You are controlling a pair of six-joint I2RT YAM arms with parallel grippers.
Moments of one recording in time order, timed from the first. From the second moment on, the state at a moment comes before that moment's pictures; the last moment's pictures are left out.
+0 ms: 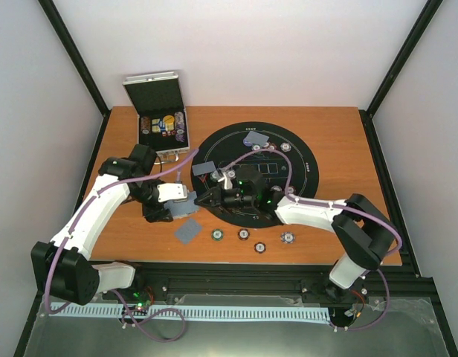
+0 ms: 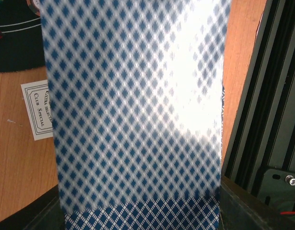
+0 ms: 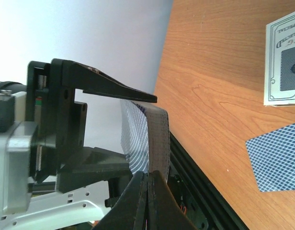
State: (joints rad) left arm -0.25 1.25 1.12 -1.29 0.33 1.04; right arm 0.89 1.63 0.89 0.40 -0.62 1.17
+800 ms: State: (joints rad) left arm -0.25 1.25 1.11 -1.29 0.31 1.05; right arm 0.26 1.25 0.55 -0.08 -0.64 0.86
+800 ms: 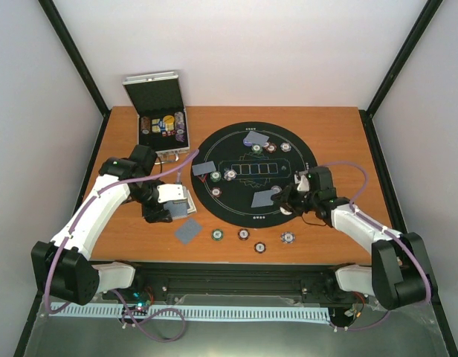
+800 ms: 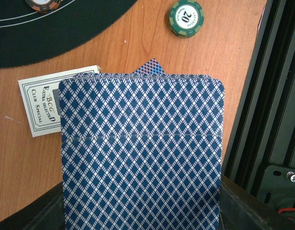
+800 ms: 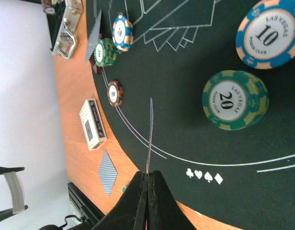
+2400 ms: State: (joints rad) left arm -0.25 1.25 1.11 -1.30 0.34 1.05; right arm 0.83 1.39 0.77 0.08 -0.52 1.02
